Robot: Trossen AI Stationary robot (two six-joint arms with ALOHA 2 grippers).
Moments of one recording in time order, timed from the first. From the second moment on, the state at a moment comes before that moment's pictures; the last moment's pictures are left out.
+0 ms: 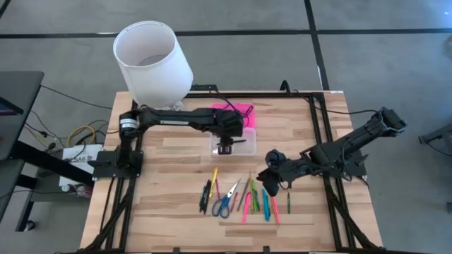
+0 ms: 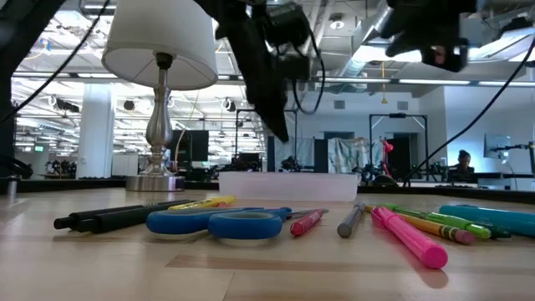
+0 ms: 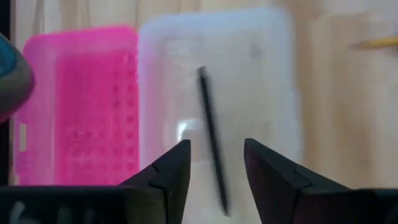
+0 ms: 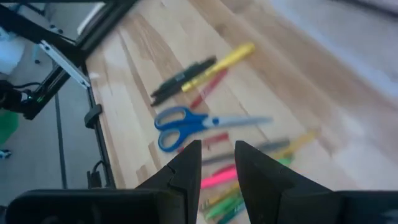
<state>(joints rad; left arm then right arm) 0.18 1.96 1.61 -0.73 -0.04 0.27 0.45 1.26 0.89 -0.41 0.27 1.01</state>
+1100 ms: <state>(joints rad) 0.12 1.53 1.61 -0.94 0.04 0.24 0.82 1.35 0.89 -0.80 0.16 2.16</state>
